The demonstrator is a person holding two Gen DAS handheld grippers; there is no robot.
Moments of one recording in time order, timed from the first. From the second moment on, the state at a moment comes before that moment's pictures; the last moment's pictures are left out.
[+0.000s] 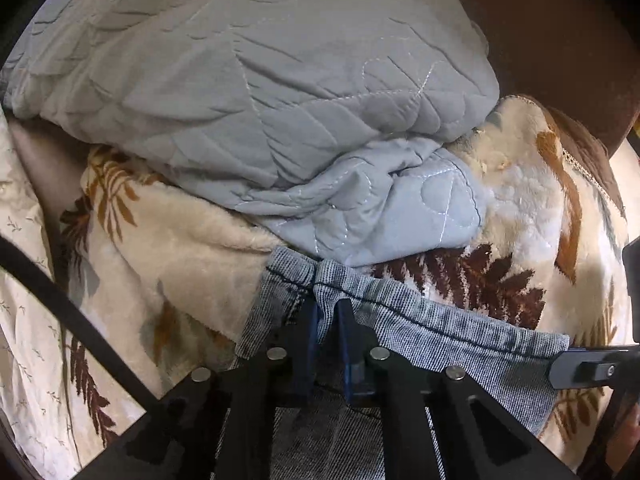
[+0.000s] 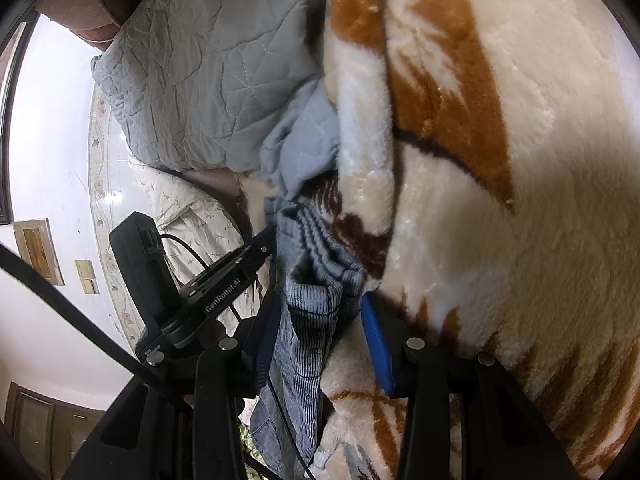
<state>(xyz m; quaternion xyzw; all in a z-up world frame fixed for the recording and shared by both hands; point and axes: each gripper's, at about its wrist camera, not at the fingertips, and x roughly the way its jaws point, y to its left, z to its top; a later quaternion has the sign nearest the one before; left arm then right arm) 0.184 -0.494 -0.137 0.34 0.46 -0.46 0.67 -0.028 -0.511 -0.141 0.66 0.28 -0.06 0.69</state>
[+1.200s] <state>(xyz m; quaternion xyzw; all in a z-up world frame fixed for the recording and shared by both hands) 0.249 -0.458 -0.061 0.26 0.48 -0.44 0.71 -0.024 -0.516 -0.151 0.69 0.27 -0.05 0.67</state>
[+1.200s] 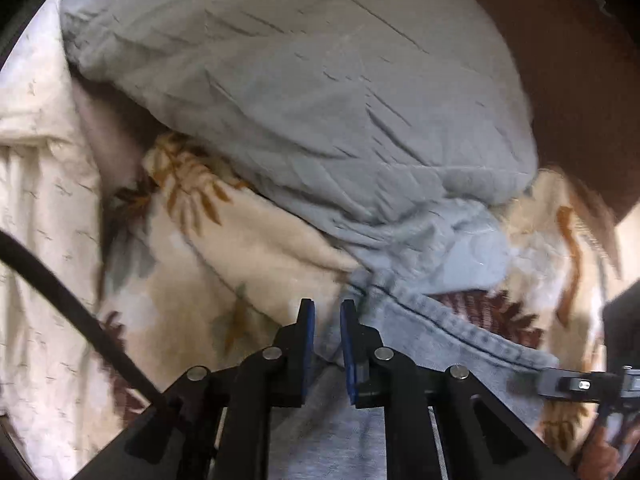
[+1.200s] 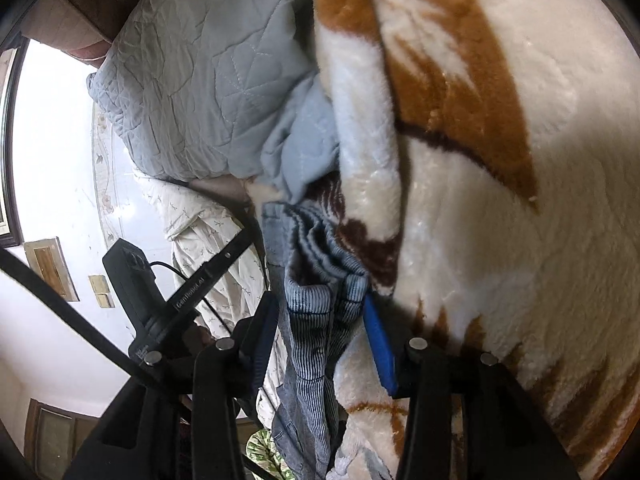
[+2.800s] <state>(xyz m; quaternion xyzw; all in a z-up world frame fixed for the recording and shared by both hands) 0.244 -0.315 0.029 0.12 0.43 -0.47 0.76 0.028 -0.418 -0.029 0.51 0.25 0.06 0.82</state>
